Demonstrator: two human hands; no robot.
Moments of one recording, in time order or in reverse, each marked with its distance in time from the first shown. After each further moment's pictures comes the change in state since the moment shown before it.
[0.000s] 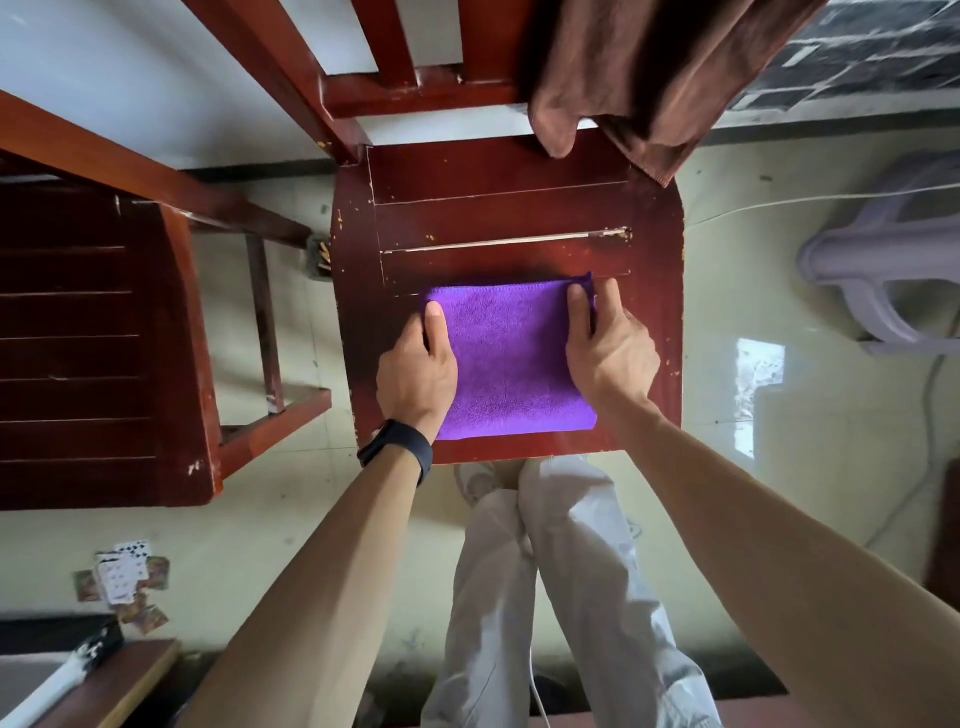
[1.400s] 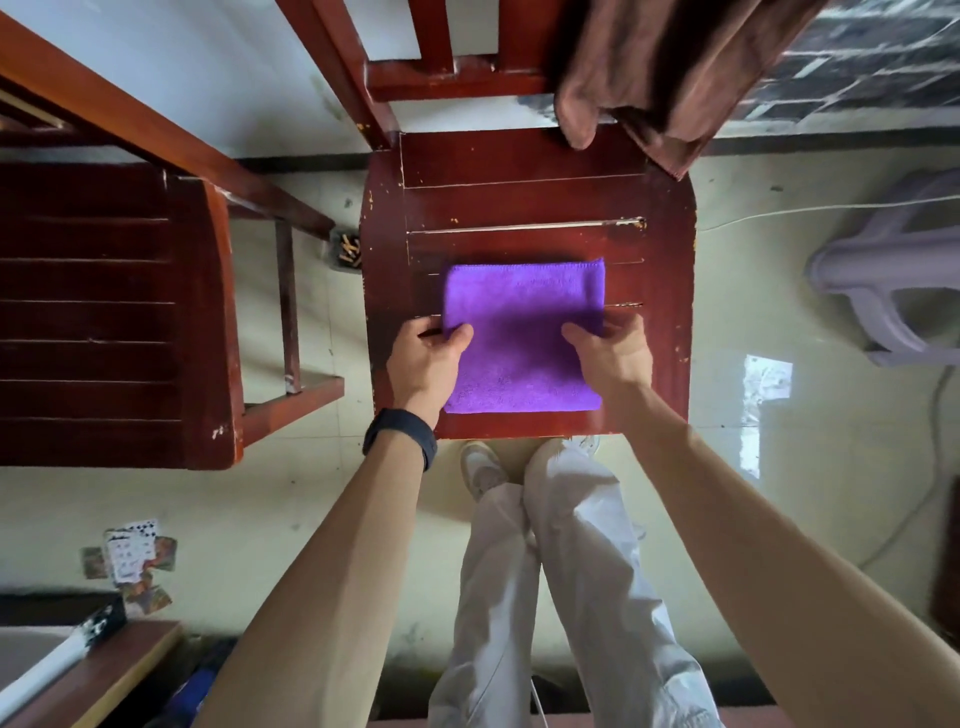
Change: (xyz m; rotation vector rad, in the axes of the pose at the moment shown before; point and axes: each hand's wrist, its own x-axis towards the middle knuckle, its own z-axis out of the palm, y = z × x) left_hand -0.007 -0.026 -0.008 -0.422 -0.152 -0.271; right_hand -0.019 0.006 0.008 0.418 -0.190 0.458
